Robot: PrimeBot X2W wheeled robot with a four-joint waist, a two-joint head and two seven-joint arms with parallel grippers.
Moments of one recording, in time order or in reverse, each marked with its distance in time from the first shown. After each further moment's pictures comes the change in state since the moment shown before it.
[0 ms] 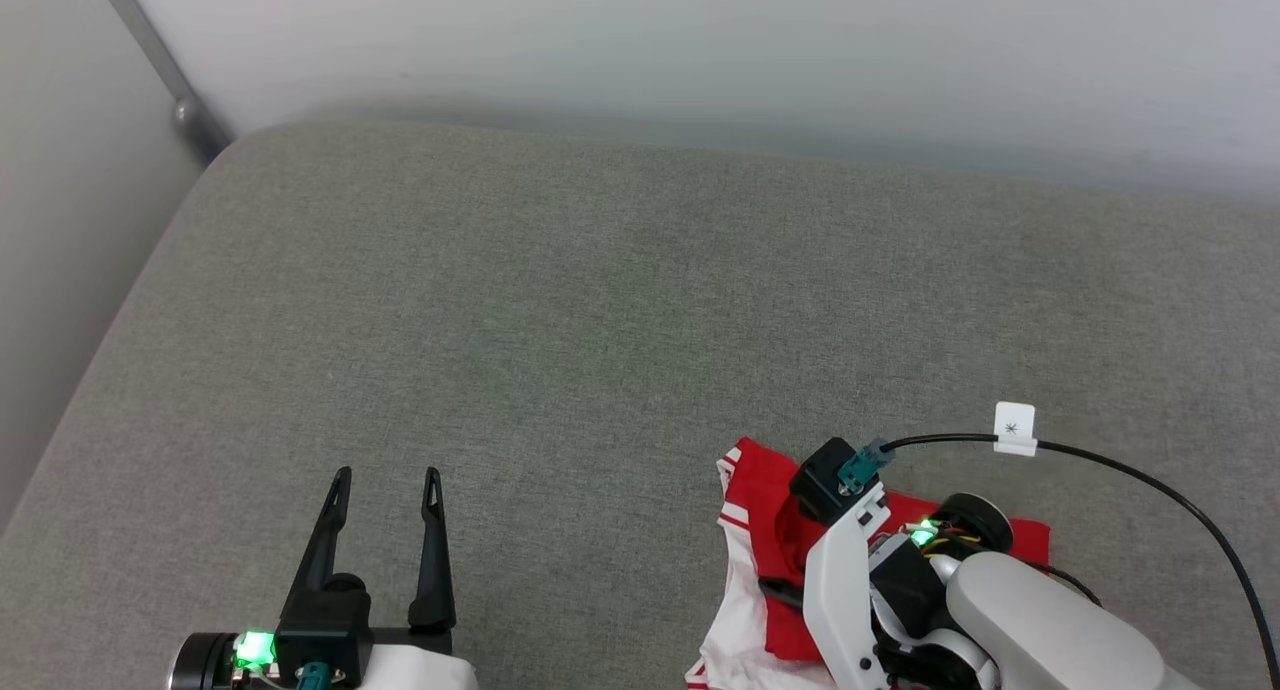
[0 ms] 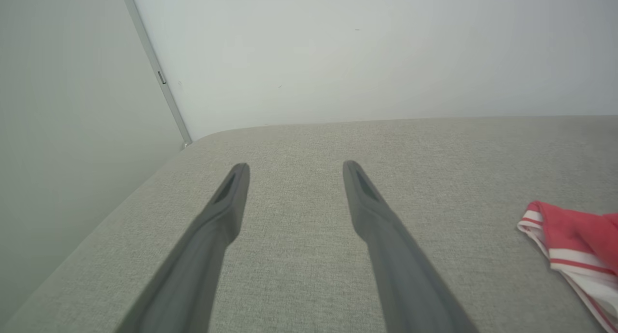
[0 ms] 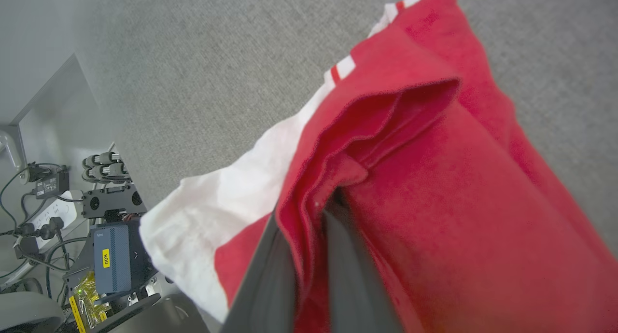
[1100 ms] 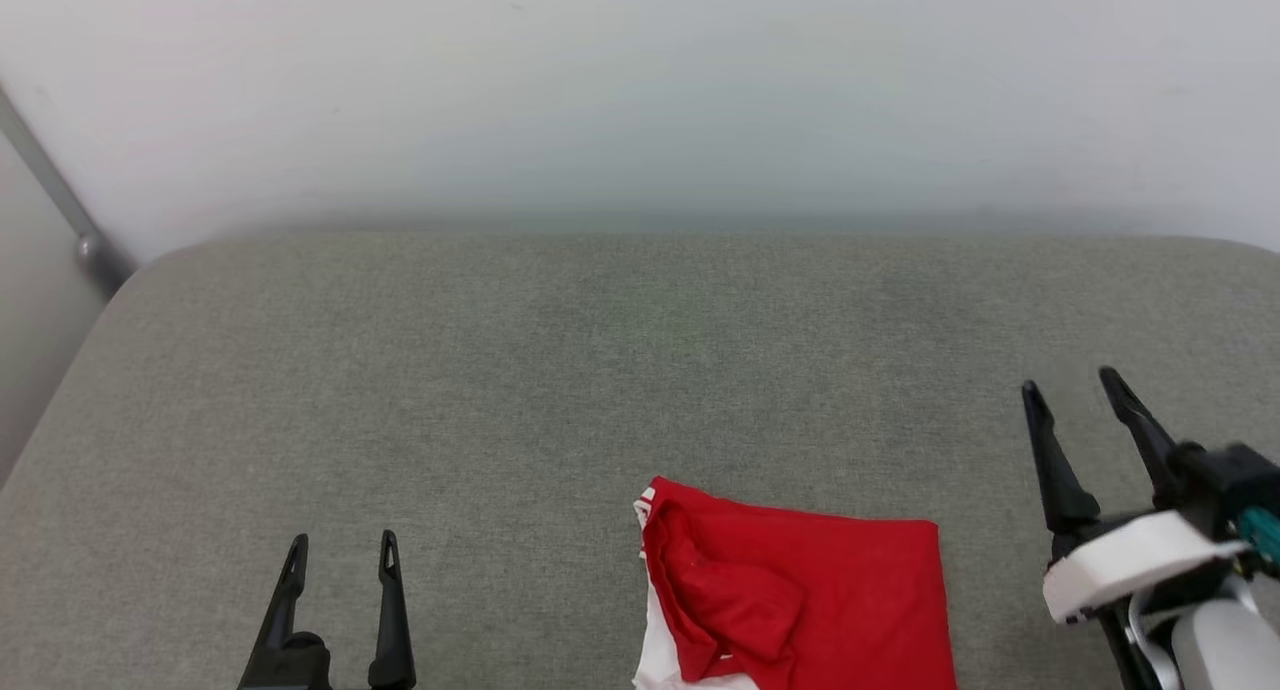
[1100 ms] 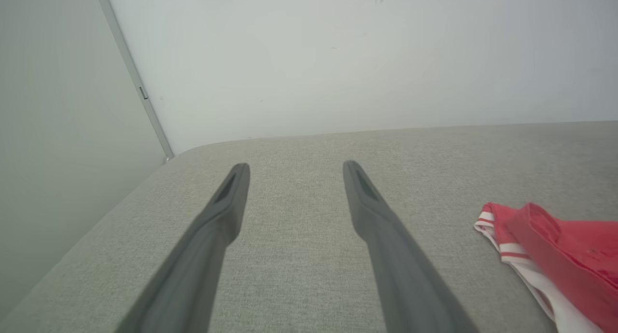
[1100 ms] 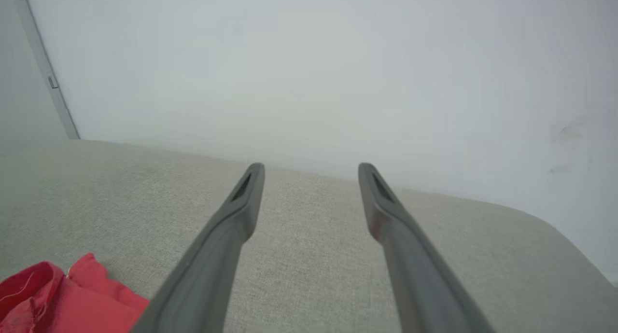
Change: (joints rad) left arm 0.102 -0.014 0.080 -0.008 0.014 -0.020 0.000; right arm 0.323 0.086 -0.821 -0.057 -0.547 0.000 -0.764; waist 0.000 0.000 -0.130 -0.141
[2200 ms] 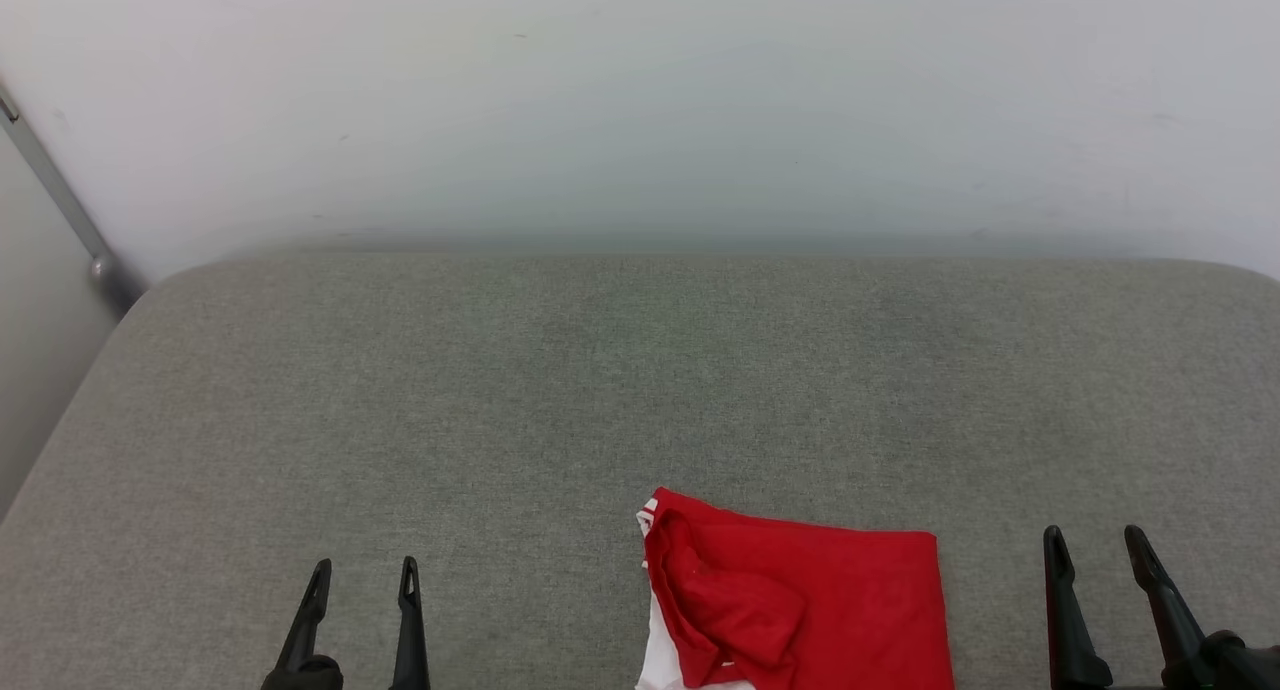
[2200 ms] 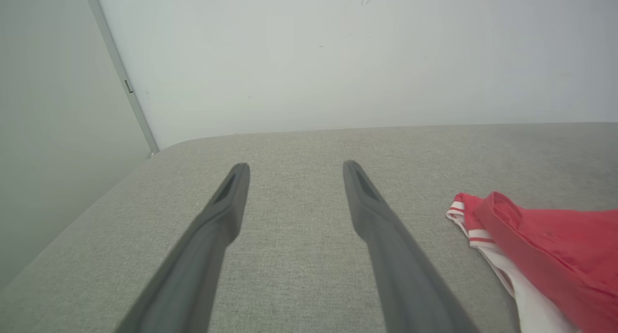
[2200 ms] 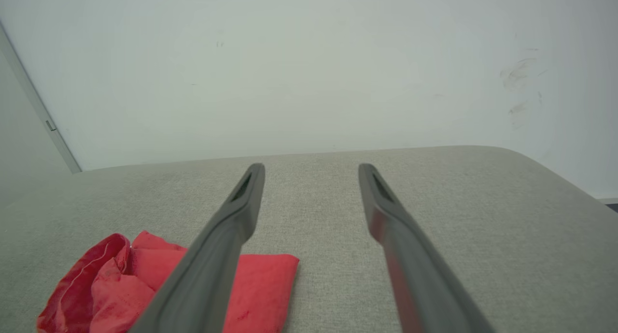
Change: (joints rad) left arm 0.039 -0.021 -0.001 0.000 -0.005 -0.048 0.000; right arm 0.411 0.212 -0.165 -0.351 -0.058 0.000 -0.003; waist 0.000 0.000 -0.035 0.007
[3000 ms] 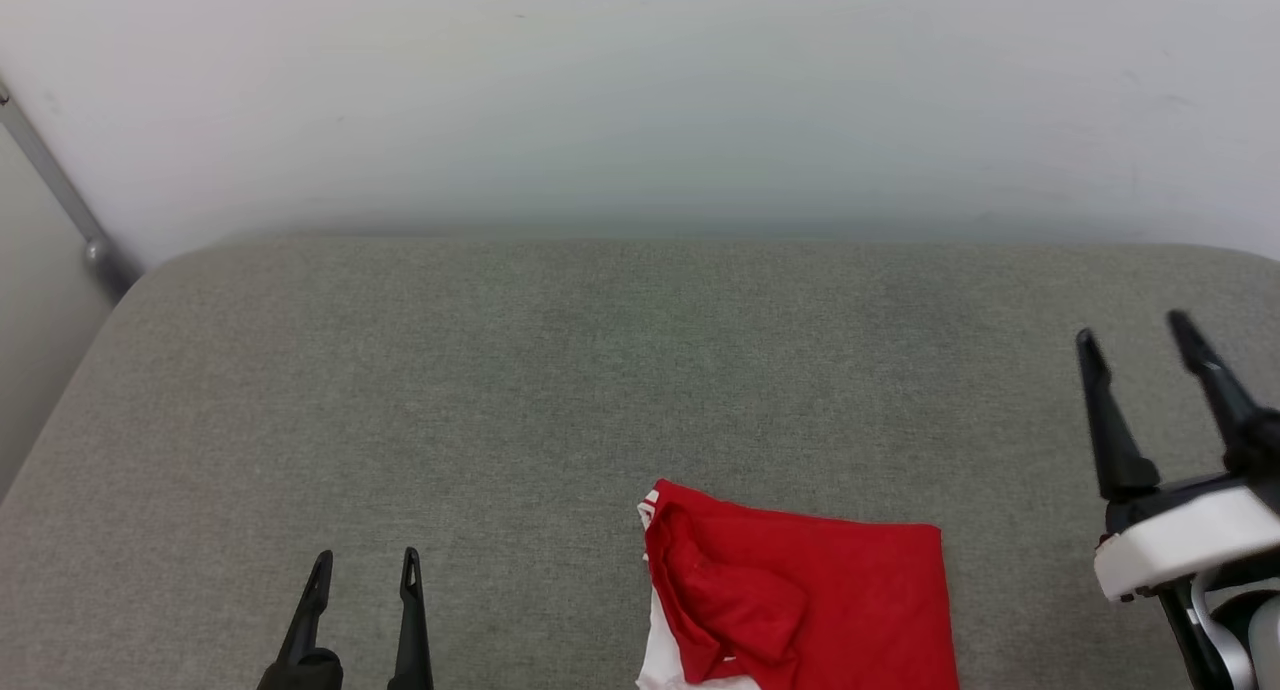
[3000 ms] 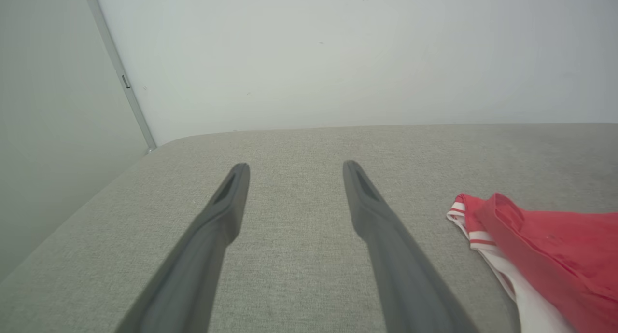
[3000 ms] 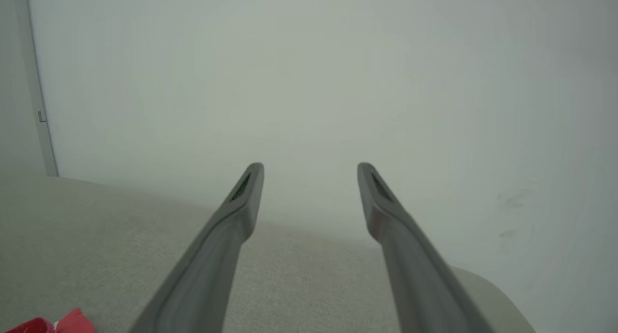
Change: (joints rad) left arm -0.008 -0.009 0.003 -0.006 -0.002 -0.002 0.000; right arm -0.311 -0.197 0.046 -0.019 -0.026 0.000 0.142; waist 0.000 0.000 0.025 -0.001
